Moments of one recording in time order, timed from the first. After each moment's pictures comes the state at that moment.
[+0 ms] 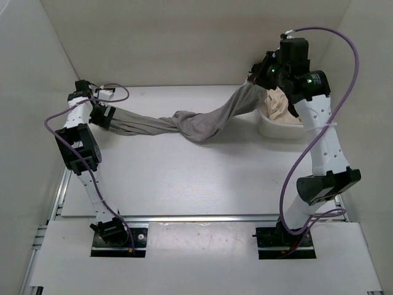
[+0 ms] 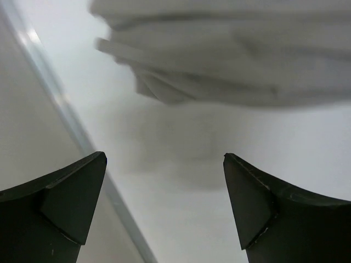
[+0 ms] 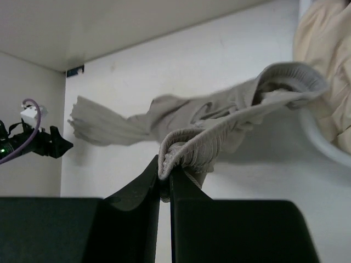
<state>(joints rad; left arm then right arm) 0.28 2.24 1.97 -0.82 0.02 0.64 0.29 1.68 2.17 -0.94 -0.07 0.56</state>
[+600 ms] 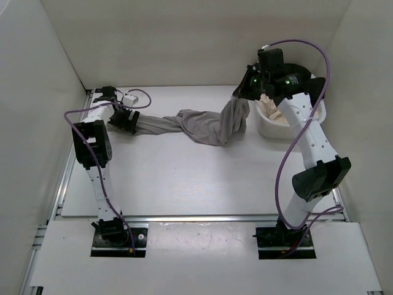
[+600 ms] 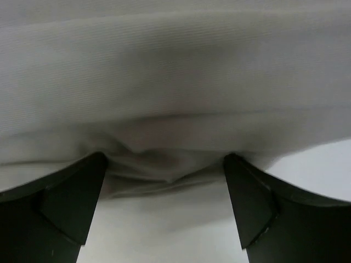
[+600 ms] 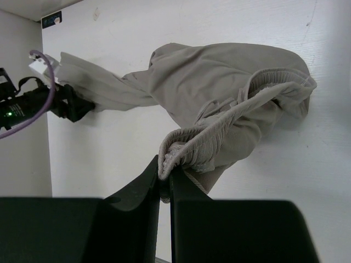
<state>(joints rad) 0.13 2.25 1.80 -0.69 0.19 0.56 0.37 1.73 2.02 -0.92 -0.11 0.58</state>
